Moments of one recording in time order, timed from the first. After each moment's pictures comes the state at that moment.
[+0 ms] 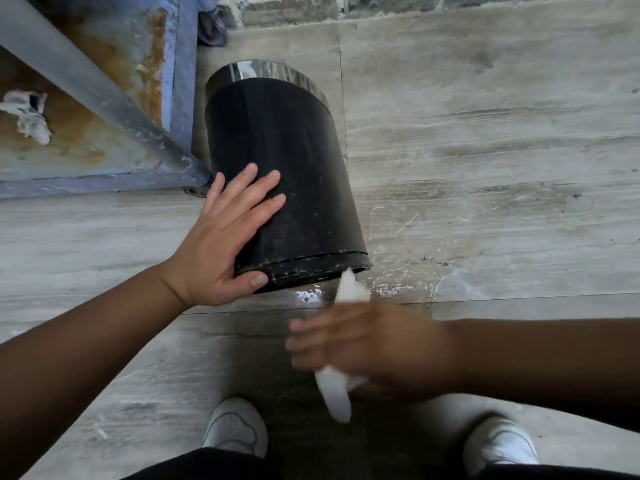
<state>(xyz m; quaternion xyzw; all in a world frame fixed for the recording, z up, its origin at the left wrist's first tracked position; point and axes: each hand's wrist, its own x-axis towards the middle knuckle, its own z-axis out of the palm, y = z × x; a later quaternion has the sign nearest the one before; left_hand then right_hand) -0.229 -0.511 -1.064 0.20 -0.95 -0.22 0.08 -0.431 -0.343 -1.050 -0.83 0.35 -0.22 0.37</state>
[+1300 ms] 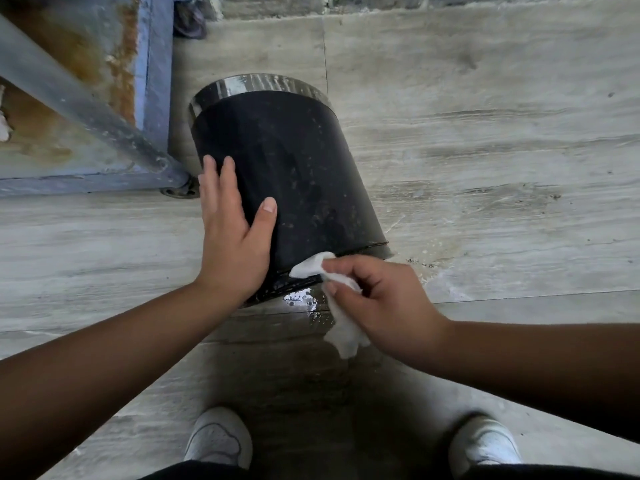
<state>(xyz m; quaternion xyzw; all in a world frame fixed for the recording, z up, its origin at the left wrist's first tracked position) -0.285 -0.487 -1.089 0.55 -0.71 -0.38 0.21 -0.437 -0.347 -1.071 -0.44 0.67 -0.39 0.46</state>
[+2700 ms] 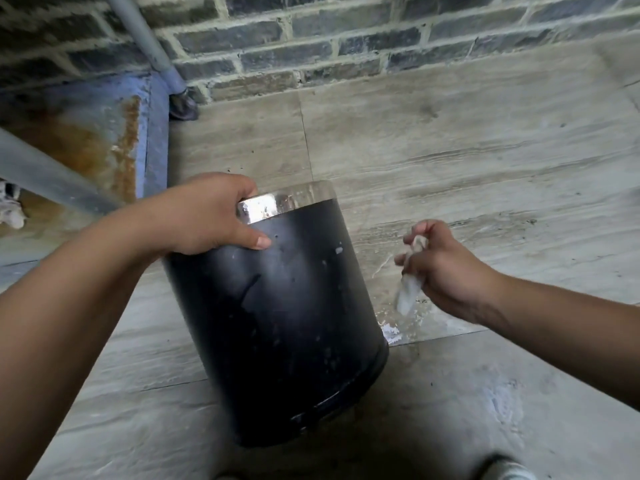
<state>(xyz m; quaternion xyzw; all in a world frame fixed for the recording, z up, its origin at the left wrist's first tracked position) -0.328 -0.589 -0.987 0.35 -0.89 -0.26 -0.14 -0.542 -0.379 -1.072 -0.09 0.62 -0.54 0.56</state>
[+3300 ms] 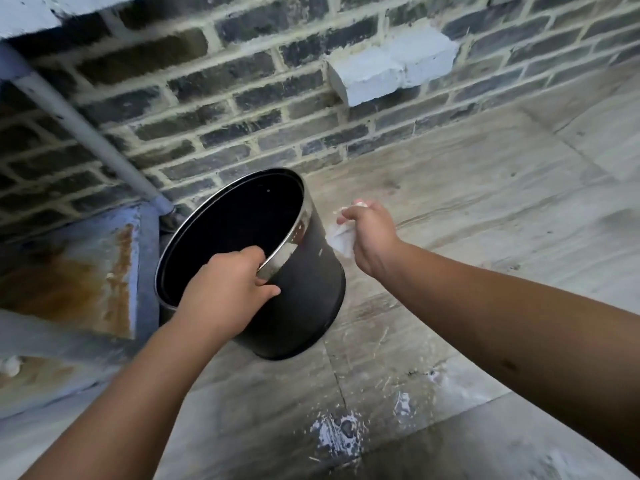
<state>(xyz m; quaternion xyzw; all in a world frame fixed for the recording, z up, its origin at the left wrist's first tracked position) -0.386 -0.600 -1.009 0.39 -0.91 -0.16 0.01 -0.597 -0.539 -1.074 0.02 0.57 -0.71 0.42</state>
